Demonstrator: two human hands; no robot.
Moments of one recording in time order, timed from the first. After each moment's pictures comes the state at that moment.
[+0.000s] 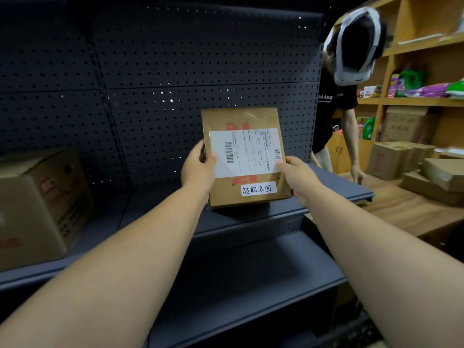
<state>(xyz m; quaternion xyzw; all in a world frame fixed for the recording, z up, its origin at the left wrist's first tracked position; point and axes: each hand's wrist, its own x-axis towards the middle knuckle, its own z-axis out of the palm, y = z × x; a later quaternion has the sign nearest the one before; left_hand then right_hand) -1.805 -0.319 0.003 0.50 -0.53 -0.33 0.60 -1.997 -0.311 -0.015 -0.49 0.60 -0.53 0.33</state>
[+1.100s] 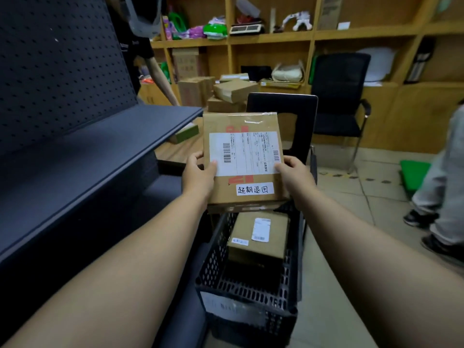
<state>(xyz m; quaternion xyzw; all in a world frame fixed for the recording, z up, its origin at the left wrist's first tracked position) -1.919 -0.218 -0.151 0.32 -0.73 -0.53 0.29 -2.004 -0.047 -0.149 -0.09 0.79 -0.60 0.10</state>
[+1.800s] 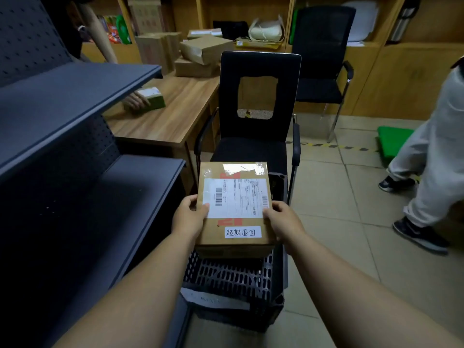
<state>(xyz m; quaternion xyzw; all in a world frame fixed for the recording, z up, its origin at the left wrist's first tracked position) -1.946 -0.211 -0.301 0.39 -0.72 -0.57 0.09 -2.021 -0.032 -0.309 0.06 0.82 -0.52 0.24</state>
